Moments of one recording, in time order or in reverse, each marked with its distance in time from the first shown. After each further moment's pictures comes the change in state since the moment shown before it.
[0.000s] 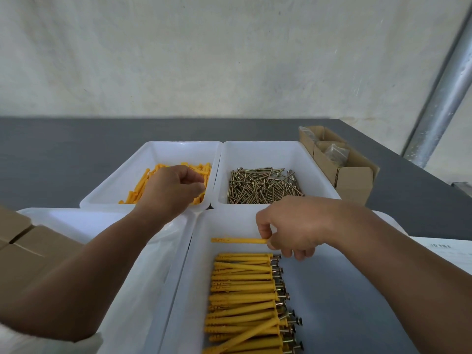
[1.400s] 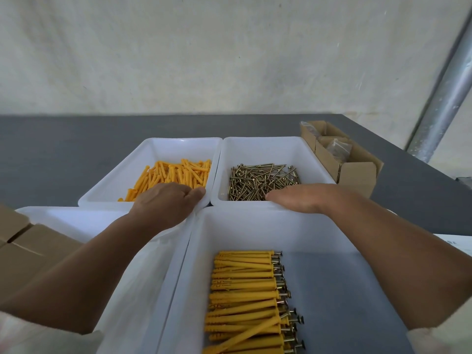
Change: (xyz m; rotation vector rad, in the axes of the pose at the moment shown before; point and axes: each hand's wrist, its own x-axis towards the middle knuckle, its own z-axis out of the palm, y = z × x) left_hand 0.015 -0.031 0.000 0.749 -0.180 0.069; right_hand 0.048 0.041 -0.013 0.288 0.096 0.148
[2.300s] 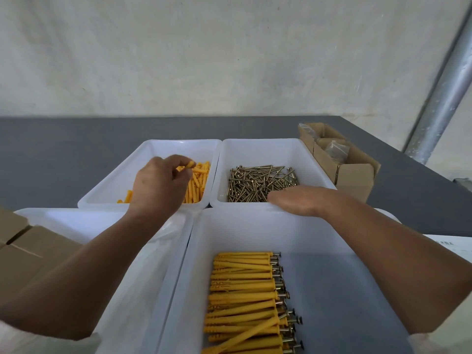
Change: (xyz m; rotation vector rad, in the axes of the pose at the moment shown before) left_hand -0.011 0.021 -0.022 -0.435 0.413 -0.016; right_hand 0.003 0.007 0.003 0.054 0.093 0.043
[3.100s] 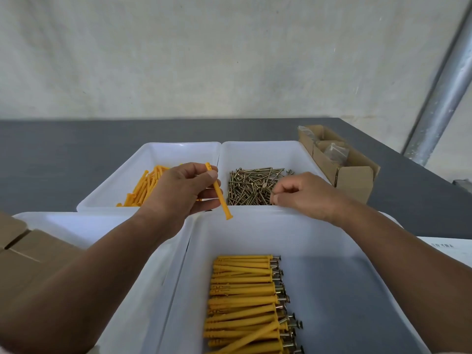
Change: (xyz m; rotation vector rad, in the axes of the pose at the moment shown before) left_hand -0.015 0.030 0.002 -0.886 -0.382 -0.335; right_hand -0.010 0.017 0.001 0.282 0.291 -0.338
